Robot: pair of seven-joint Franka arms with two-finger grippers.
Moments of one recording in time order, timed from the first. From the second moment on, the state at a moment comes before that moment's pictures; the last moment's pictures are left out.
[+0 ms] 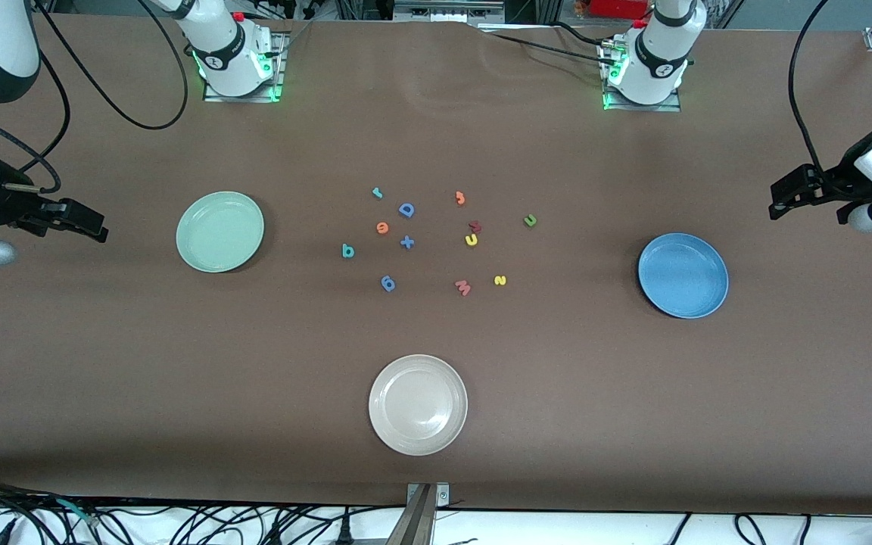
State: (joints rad) left arm -0.03 0.05 0.02 -1.59 0.01 1.65 0.05; right arm 0.18 0.13 -0.19 -1.60 0.03 1.73 0.07
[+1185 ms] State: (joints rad) left arm -0.03 0.05 0.02 -1.59 0.01 1.65 0.05; right arm 0.18 0.14 -0.16 -1.62 0.03 1.66 0.07
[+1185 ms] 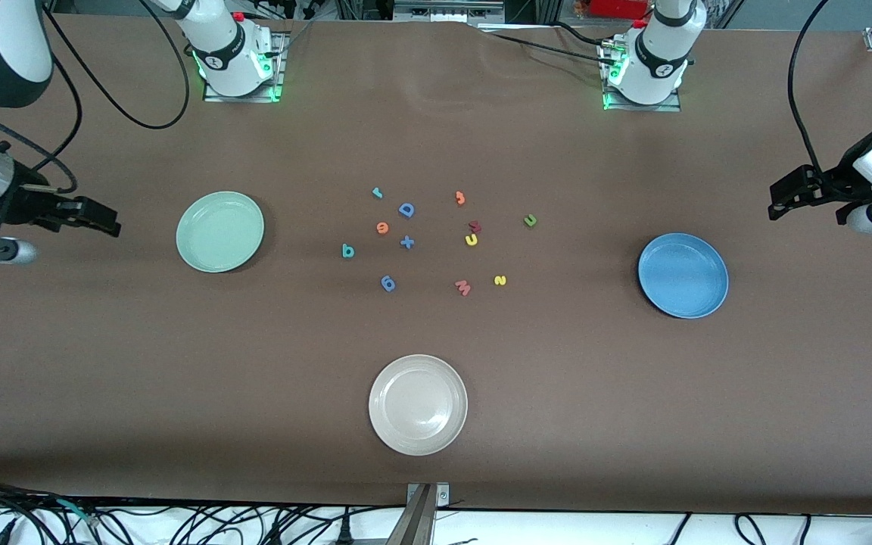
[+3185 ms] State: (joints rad) left arm -0.03 0.05 0.02 -1.59 0.01 1.65 0.05; right arm 0.19 0.14 -0.16 -1.62 0.02 1.60 0.08
